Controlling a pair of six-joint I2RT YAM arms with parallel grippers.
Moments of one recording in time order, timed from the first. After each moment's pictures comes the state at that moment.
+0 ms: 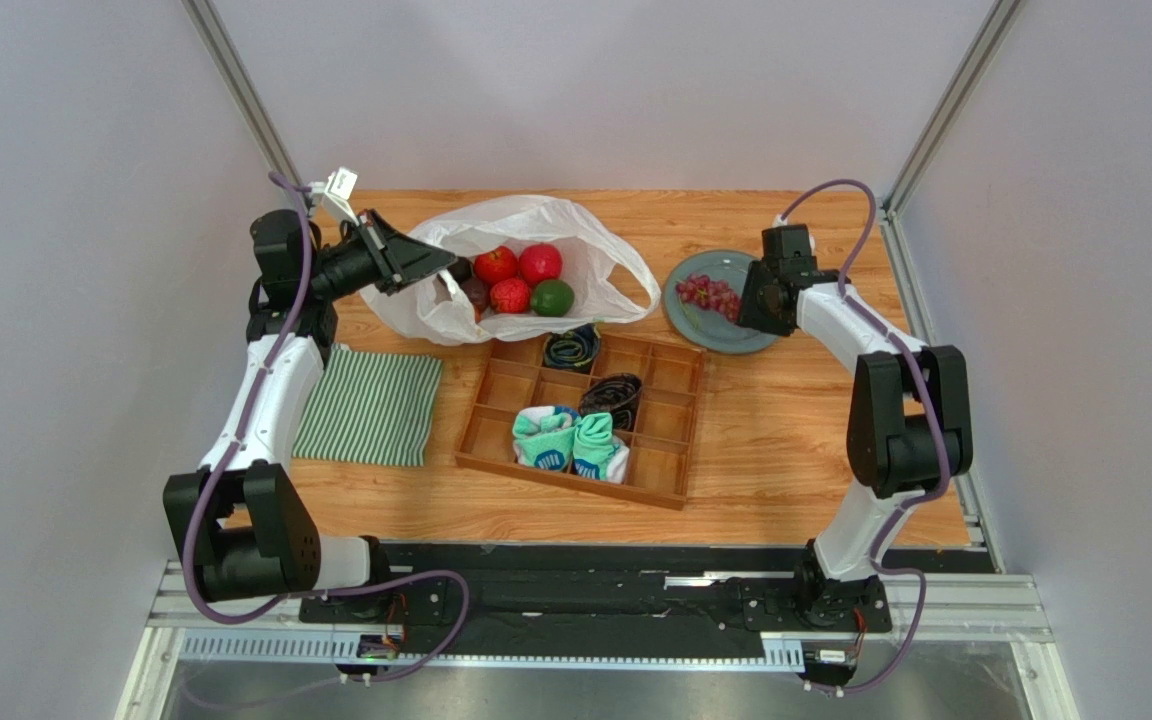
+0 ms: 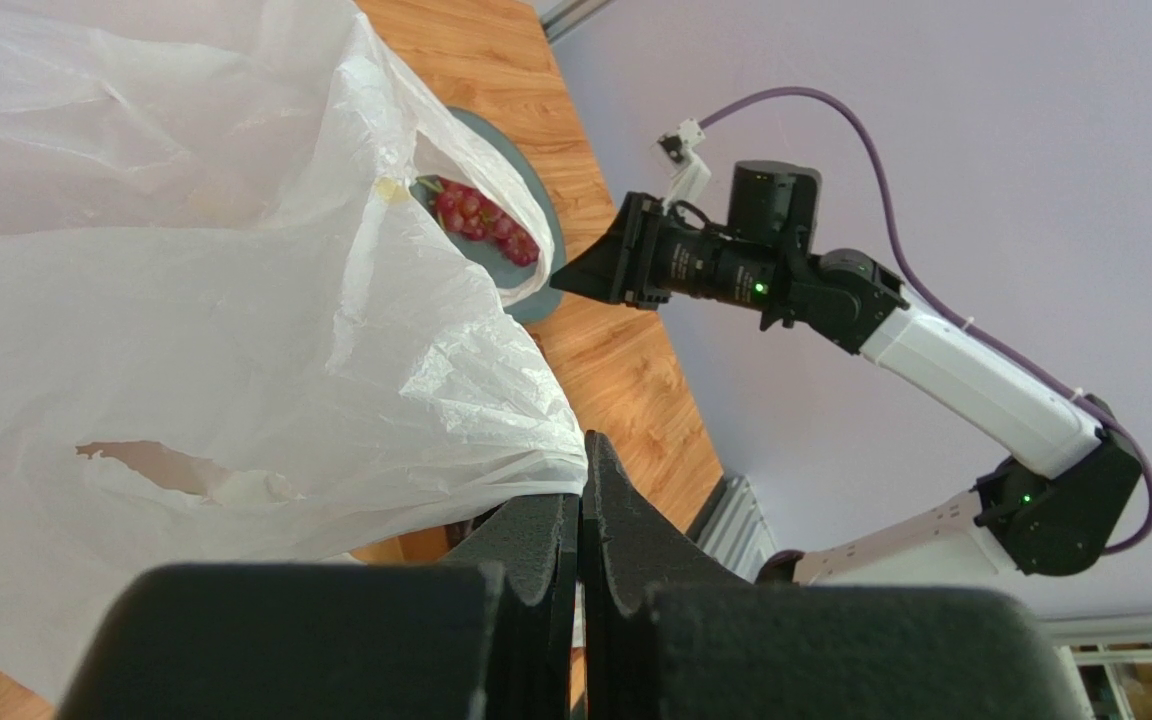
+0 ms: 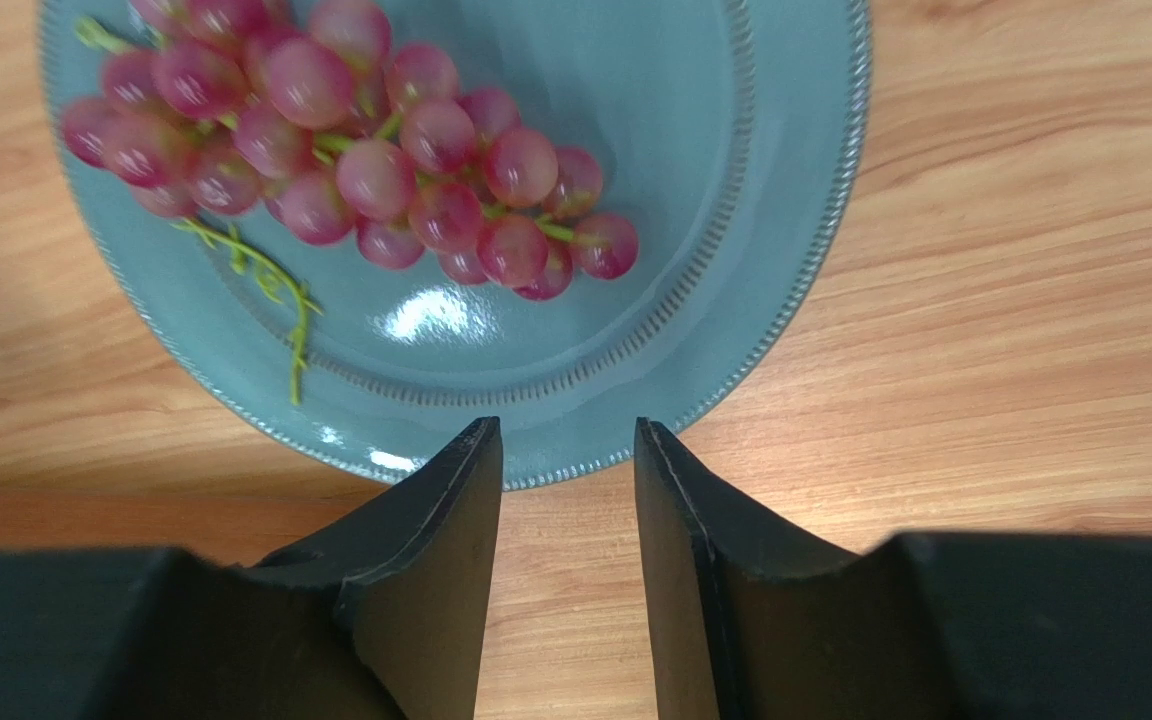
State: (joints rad) left arm 0.12 1.34 1.06 0.11 1.00 -0.78; right arm 0.12 1.79 1.26 -0.43 0.10 0.34
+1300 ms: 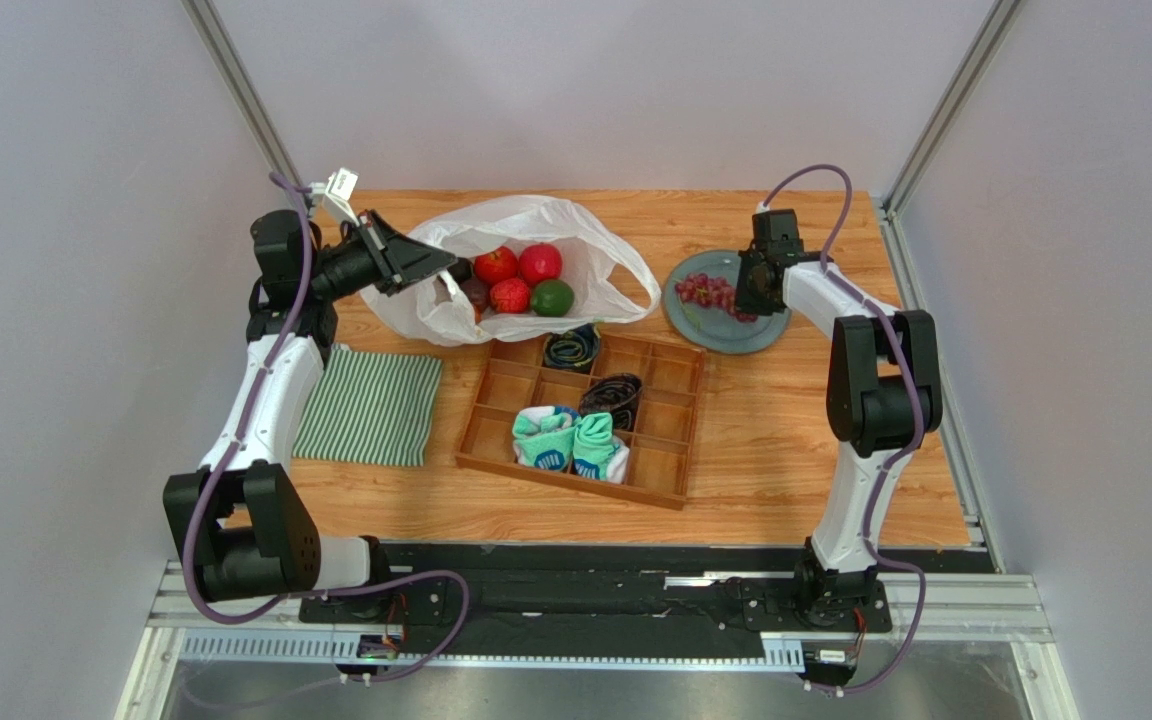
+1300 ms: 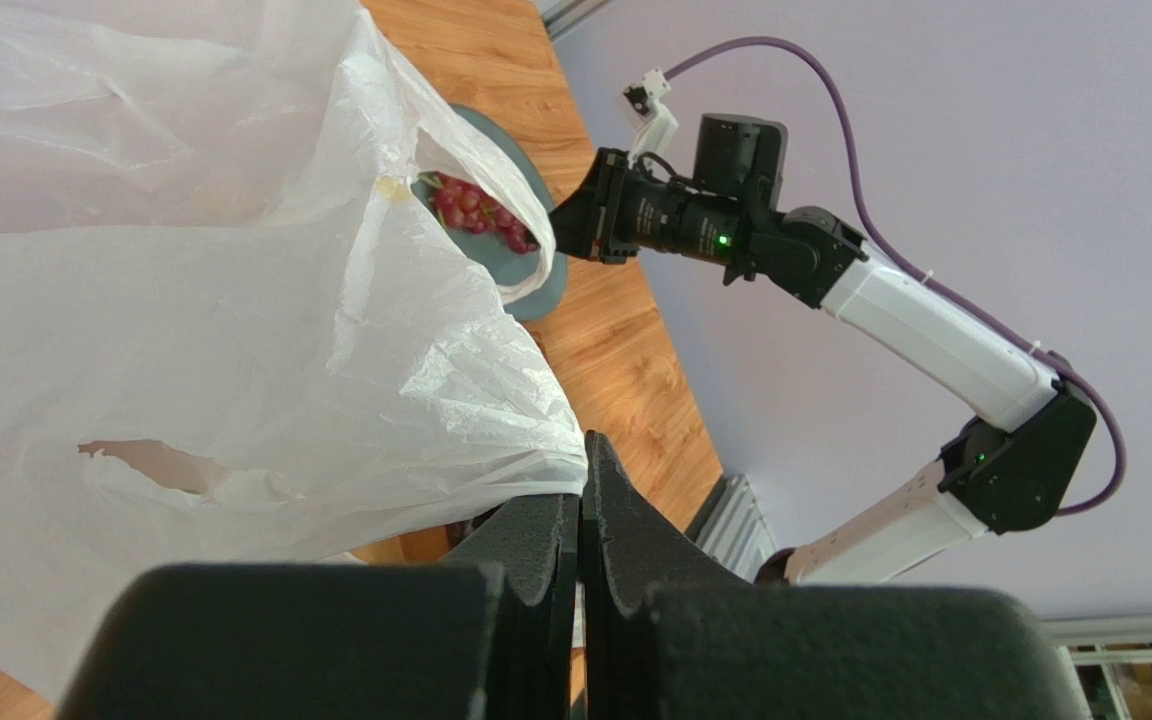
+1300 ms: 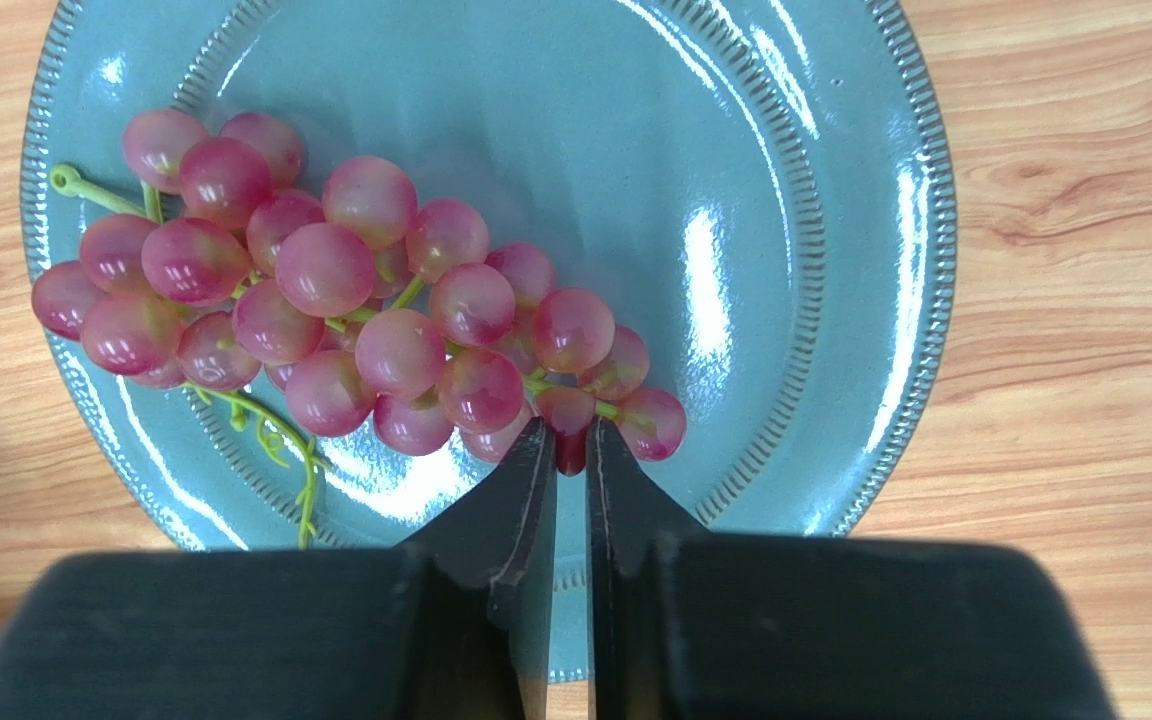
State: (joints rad) left arm 0.12 1.34 1.06 0.10 1.00 -0.78; right arm 0.10 1.98 1.44 -0.39 0.08 0.25
